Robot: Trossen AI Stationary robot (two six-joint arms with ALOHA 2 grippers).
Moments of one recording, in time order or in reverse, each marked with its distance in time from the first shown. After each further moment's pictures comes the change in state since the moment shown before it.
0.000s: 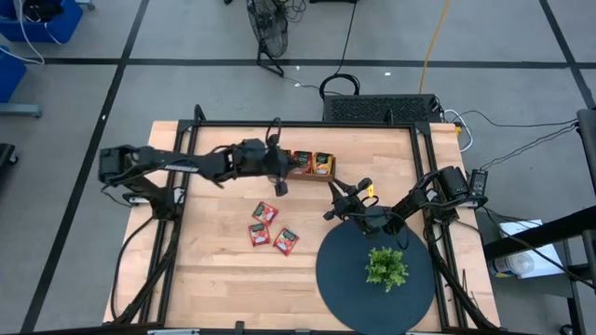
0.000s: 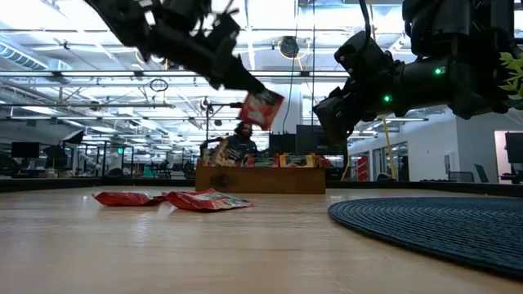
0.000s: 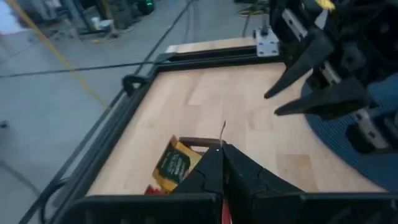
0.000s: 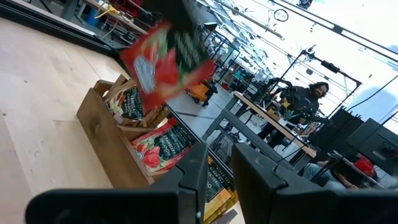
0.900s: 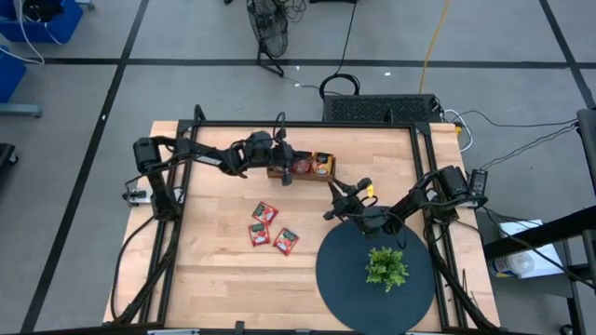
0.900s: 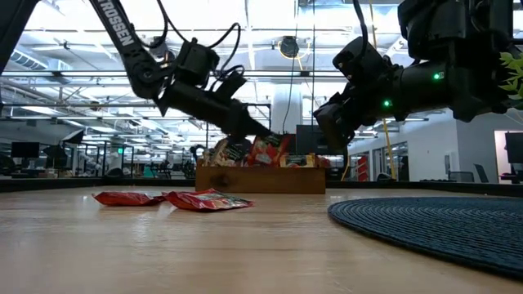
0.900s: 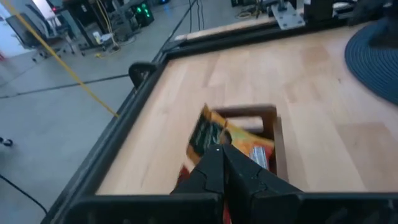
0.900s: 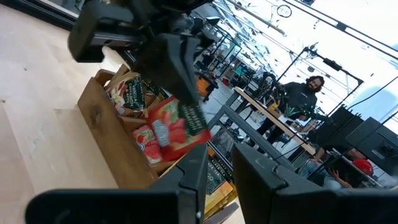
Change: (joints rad) left arm 0.185 0.293 -0.047 0.376 0.190 0.137; right arm -0.007 0.000 -0.001 -0.060 0.005 0.033
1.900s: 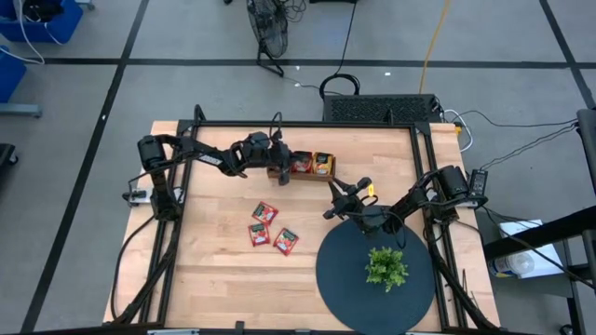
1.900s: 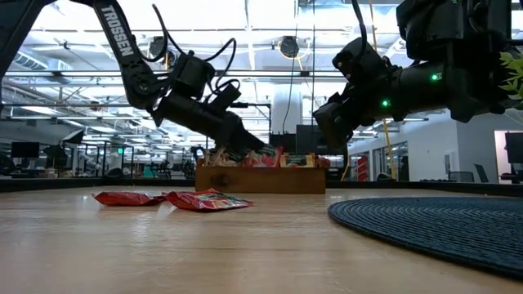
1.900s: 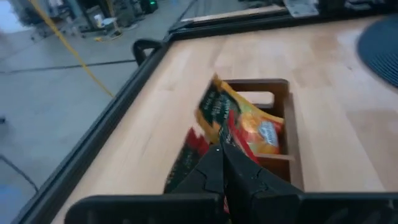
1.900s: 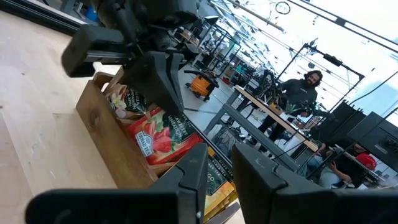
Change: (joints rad) left arm 0.039 0.043 -0.048 0.064 0.023 -0.060; right arm -0.008 0.000 0.000 0.002 -0.005 0.028
